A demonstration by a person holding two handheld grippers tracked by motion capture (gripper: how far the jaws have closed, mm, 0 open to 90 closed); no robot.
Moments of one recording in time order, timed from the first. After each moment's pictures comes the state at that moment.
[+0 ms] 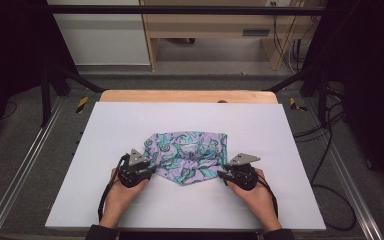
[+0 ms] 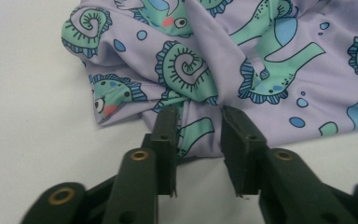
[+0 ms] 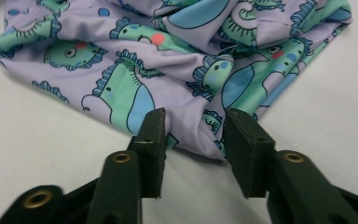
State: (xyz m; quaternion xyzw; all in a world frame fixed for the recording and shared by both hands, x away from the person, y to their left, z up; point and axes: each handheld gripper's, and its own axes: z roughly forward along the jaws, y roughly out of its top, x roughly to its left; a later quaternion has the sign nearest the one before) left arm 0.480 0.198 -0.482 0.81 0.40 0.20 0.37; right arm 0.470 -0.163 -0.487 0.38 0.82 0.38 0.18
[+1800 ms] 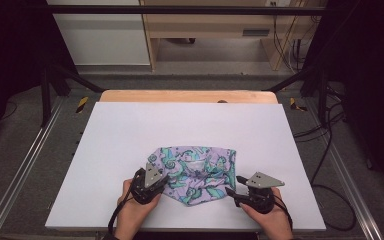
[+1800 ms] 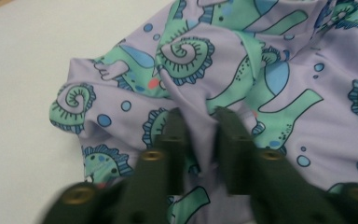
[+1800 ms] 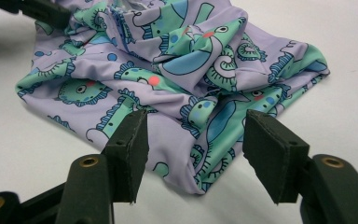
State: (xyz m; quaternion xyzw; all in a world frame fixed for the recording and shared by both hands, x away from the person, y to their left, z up) left arm 0.431 0.153 -0.476 0.82 0.34 0.25 0.38; right arm 0.406 -0.197 -0.484 0.36 0.79 0.46 0.19
